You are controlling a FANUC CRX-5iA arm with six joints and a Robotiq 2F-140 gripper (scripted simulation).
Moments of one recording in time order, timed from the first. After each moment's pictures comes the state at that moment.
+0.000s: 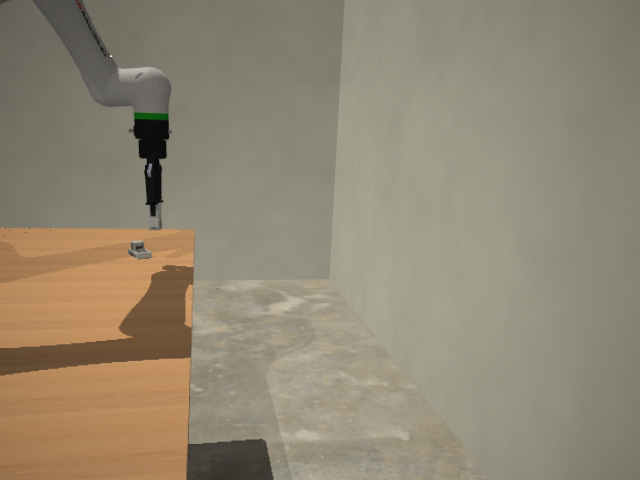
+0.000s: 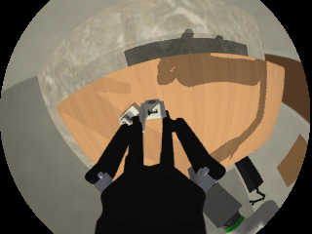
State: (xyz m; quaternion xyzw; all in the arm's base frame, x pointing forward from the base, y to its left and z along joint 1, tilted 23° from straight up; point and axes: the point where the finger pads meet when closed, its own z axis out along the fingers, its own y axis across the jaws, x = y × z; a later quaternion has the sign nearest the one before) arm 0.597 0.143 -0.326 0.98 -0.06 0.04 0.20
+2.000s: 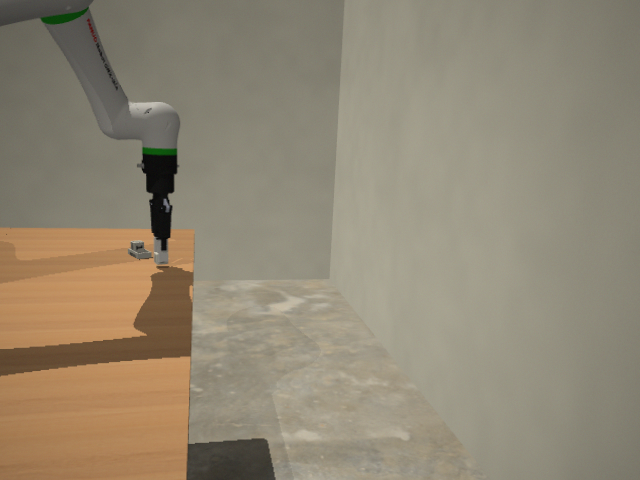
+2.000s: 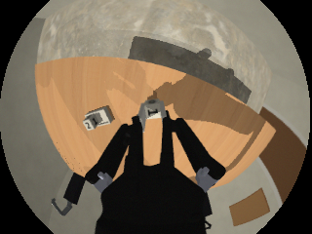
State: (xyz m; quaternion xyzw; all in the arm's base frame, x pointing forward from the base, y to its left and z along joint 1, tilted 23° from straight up) arm 0.618 0.068 -0.393 0.96 0.17 -0.01 0.20
